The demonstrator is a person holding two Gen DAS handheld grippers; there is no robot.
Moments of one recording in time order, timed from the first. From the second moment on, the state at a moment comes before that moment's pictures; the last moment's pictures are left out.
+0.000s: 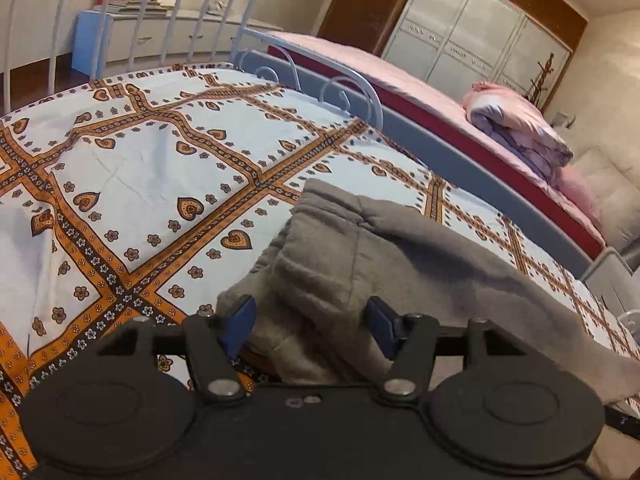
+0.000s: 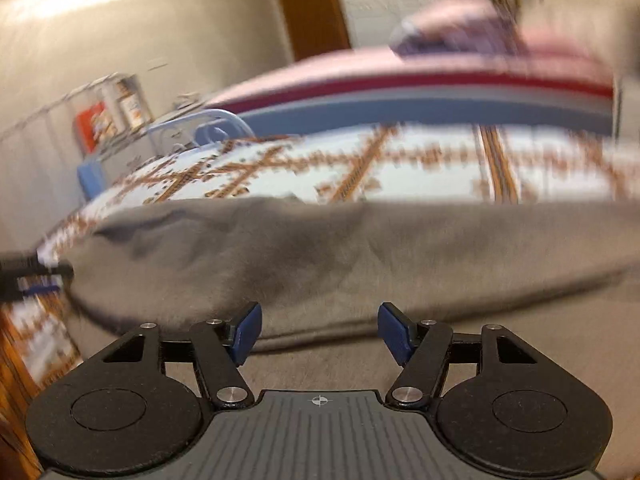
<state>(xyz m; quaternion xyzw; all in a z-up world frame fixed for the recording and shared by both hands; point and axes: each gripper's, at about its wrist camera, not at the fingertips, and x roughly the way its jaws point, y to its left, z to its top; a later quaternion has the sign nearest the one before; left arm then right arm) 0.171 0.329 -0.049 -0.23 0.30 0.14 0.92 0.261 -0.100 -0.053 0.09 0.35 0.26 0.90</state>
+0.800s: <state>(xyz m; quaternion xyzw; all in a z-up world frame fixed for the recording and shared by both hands) 0.182 0.359 -0.049 -0.22 0.33 0.12 0.91 0.242 -0.145 -0.053 0.23 0.39 0.27 0.85</state>
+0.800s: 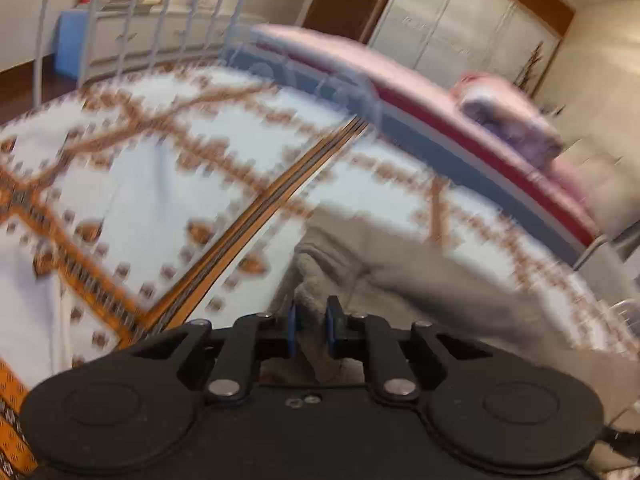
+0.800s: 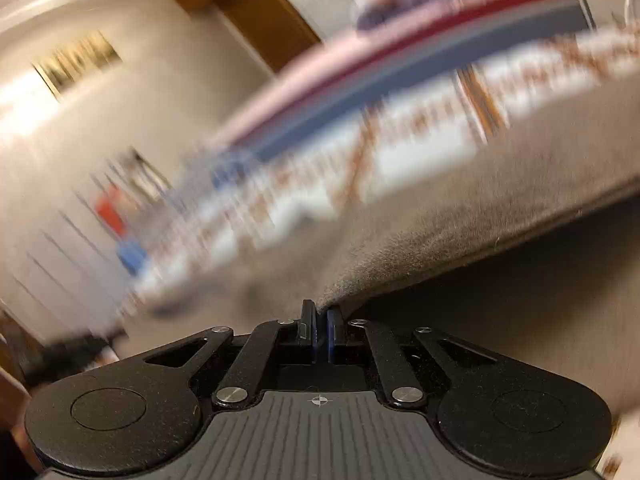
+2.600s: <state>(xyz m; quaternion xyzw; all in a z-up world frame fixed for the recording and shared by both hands) 0.178 0.215 -0.051 -0.08 0.37 0.12 0.92 0.344 -0.415 -0.077 0.32 0.35 0.01 0.88</state>
